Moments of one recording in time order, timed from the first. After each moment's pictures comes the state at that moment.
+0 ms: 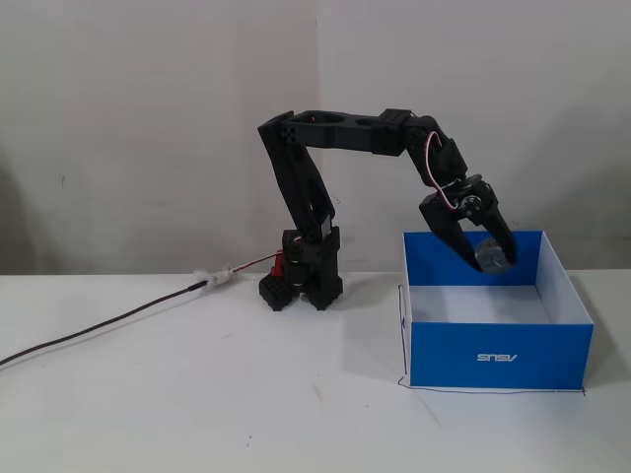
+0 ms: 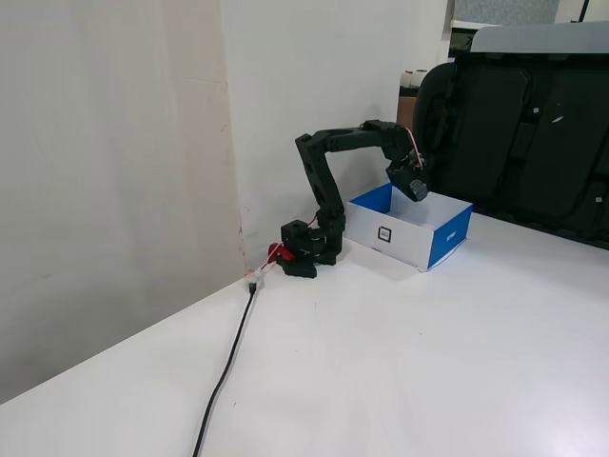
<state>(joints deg) -69.4 100.5 108.5 72.1 3.3</state>
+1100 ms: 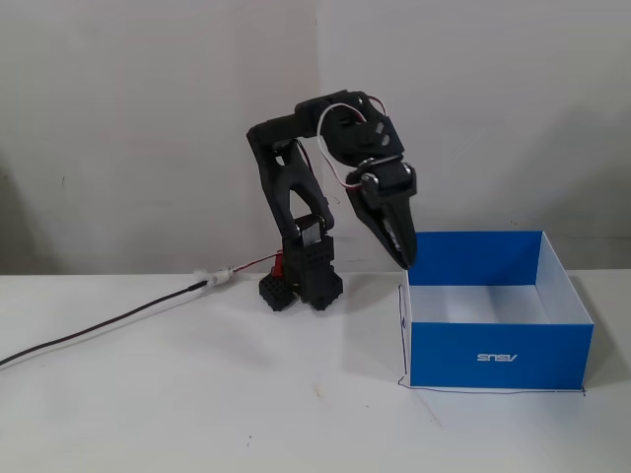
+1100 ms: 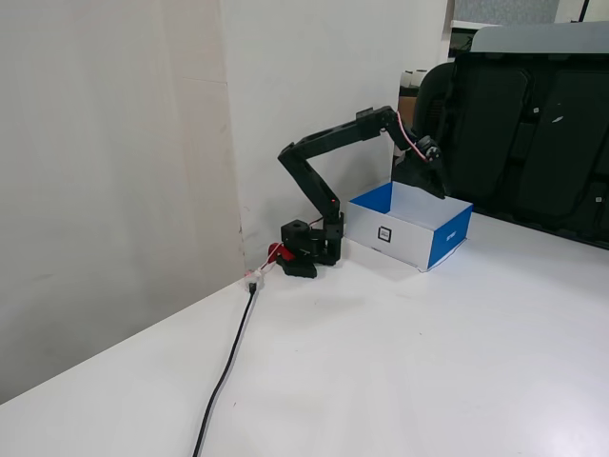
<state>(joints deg) -35.4 118.1 105.2 80.7 4.5</state>
